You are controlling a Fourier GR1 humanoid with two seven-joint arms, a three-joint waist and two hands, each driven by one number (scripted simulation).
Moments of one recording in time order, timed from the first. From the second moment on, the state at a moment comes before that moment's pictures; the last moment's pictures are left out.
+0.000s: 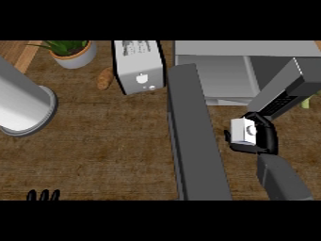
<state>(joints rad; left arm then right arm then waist) 0.74 0.20 -0.41 -2.01 0.26 0.12 -0.68 -0.54 -0.15 -0.36 -0.30 0.08 -0.06 -1.09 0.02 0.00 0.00</state>
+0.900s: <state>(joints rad) 0.82 0.22 -0.47 -2.03 0.25 0.14 -0.73 -0.13 -0.09 -0.17 -1.04 0.01 0.10 -0.80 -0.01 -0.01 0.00</state>
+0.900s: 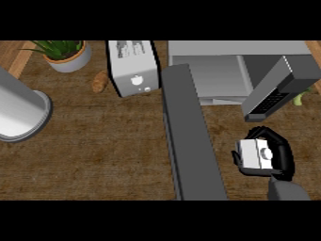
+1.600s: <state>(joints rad) 0.87 0.28 -0.42 -2.06 0.32 0.11 -0.77 -0.12 -0.01 -0.06 -1.30 -0.02 0.01 -0.58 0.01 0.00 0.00</state>
